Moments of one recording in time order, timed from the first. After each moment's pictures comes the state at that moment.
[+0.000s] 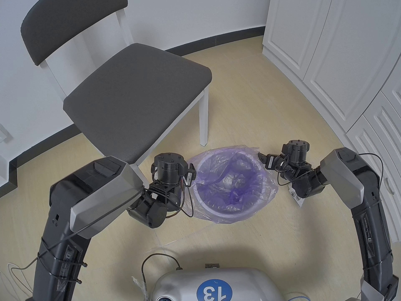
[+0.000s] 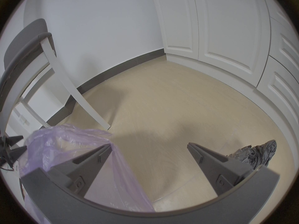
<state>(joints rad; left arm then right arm) -0.51 2.54 -1.36 -0.94 0.50 0.12 0.18 2.68 -1.61 -0.81 -0.05 0.24</state>
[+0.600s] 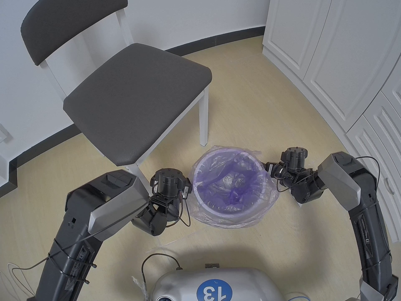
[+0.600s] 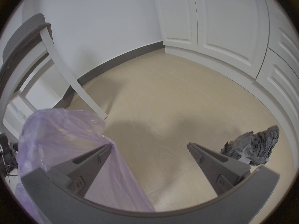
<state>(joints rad) -0.48 2.67 -1.41 -0.96 0.51 0.11 0.18 2.74 -1.60 -0.80 -0.05 0.24</state>
